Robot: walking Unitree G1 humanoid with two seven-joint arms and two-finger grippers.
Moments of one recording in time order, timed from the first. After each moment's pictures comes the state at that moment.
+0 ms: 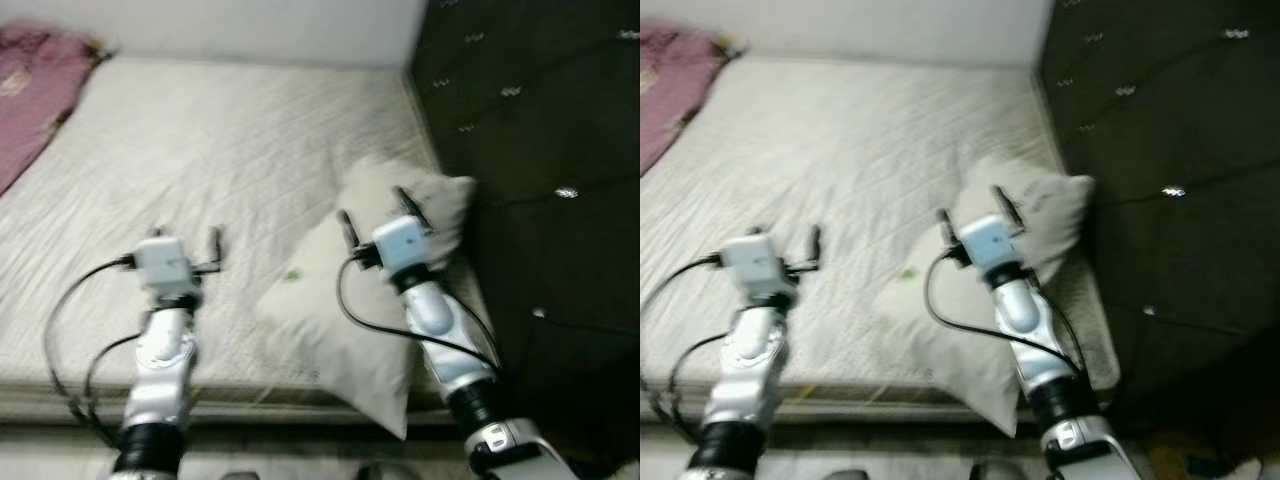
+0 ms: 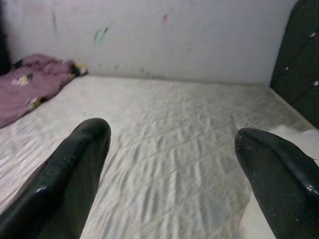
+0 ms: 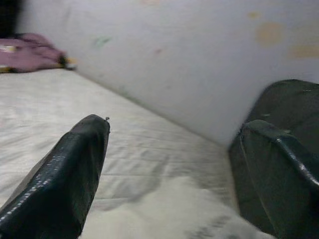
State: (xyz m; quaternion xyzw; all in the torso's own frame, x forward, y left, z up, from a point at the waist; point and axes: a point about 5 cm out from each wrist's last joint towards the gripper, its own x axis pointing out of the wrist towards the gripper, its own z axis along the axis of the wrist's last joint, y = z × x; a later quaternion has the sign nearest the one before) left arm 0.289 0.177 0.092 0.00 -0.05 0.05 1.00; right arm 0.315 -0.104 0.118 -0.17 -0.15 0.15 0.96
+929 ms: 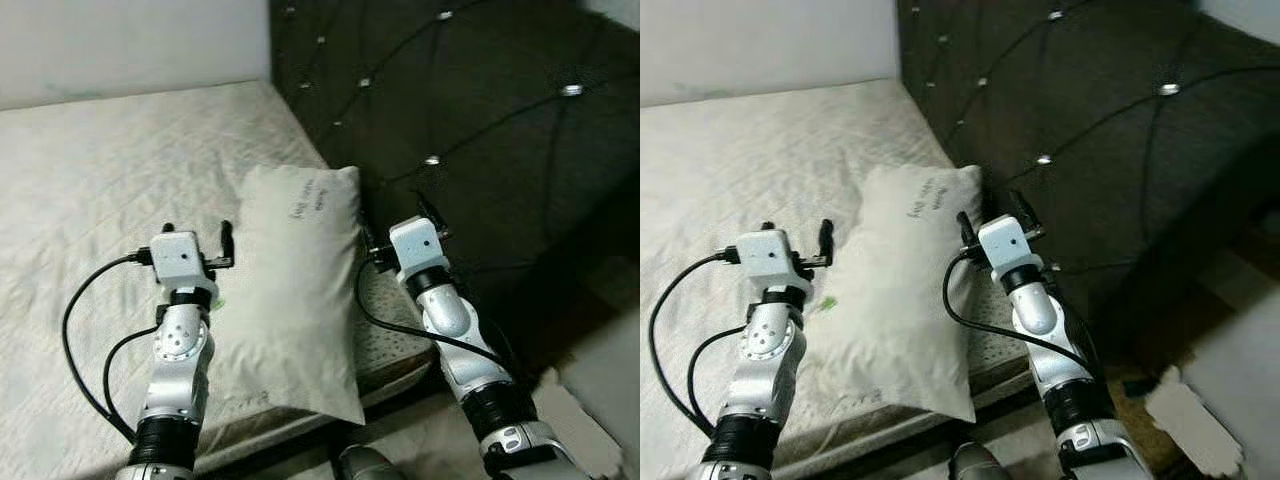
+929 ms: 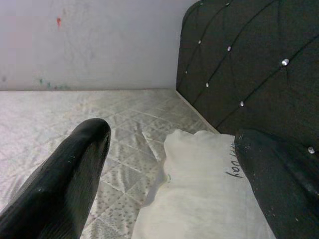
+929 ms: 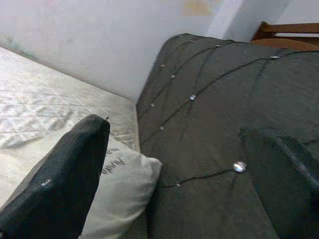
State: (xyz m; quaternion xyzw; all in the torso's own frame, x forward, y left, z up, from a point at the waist) left arm 0.292 0.165 0.093 -0.01 -0.05 0.06 1.00; right arm 0.313 -0.123 0.108 -0.18 -0.12 0.13 0.97
